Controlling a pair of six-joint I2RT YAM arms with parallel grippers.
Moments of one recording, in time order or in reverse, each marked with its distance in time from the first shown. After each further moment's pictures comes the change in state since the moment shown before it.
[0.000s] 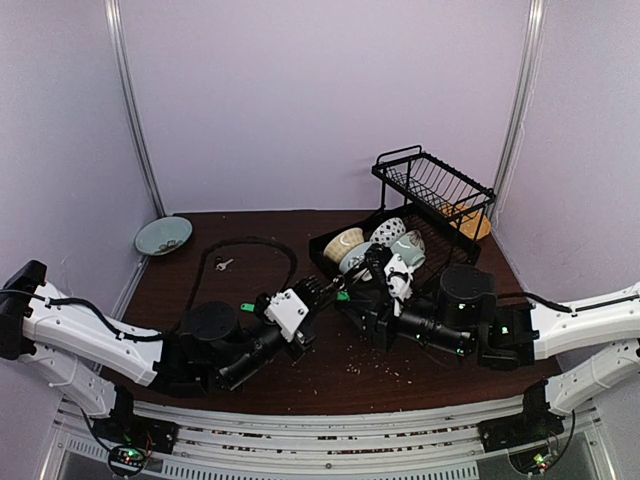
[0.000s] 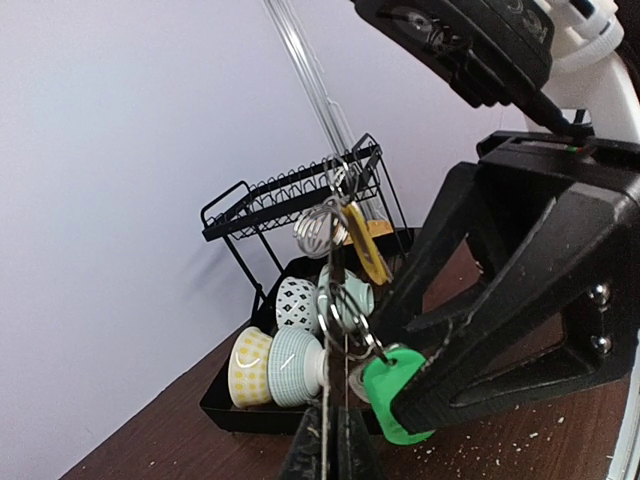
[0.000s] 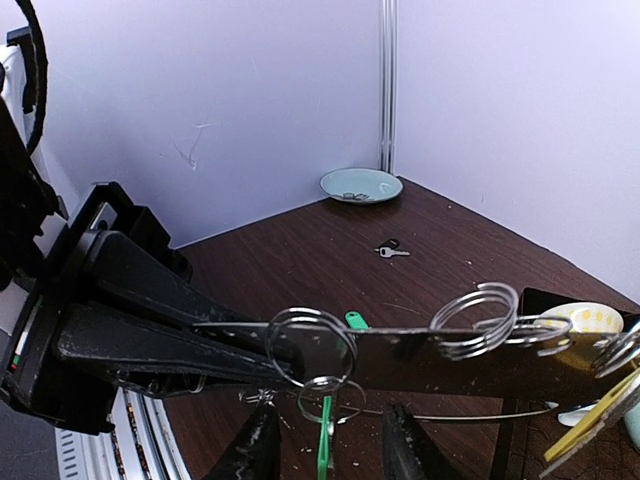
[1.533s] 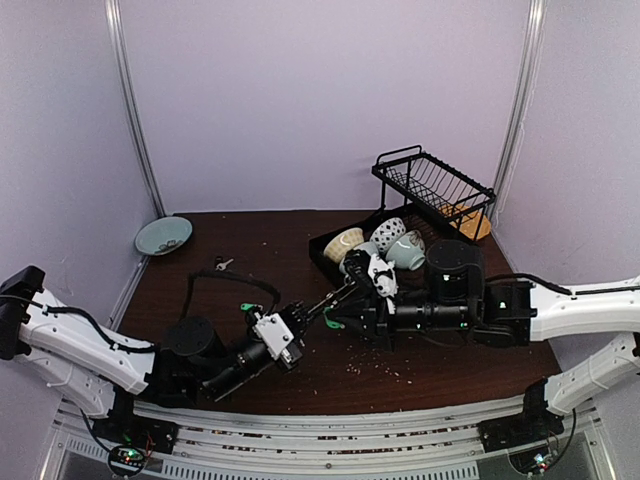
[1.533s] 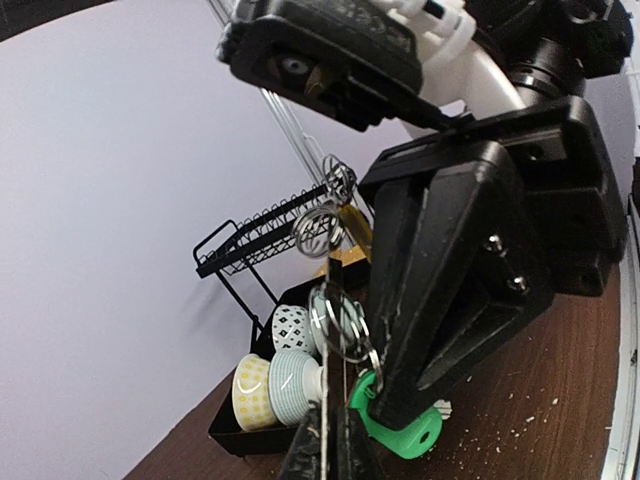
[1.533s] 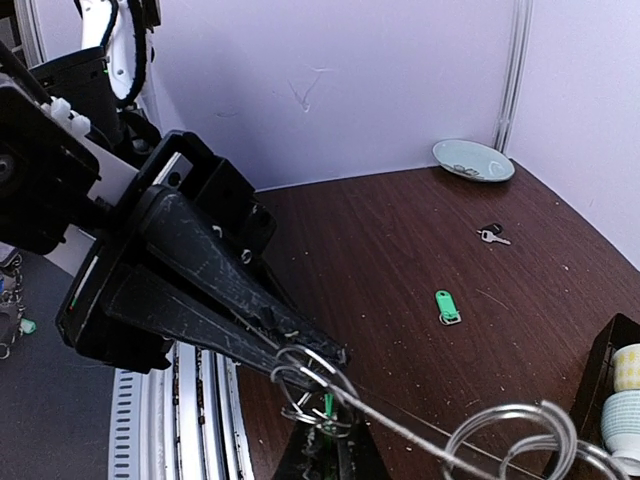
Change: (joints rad) left arm -0.025 -0.044 -0.119 0.149 0.069 0.145; right arm -0.079 0.041 0.128 -0.203 -0.428 -0.099
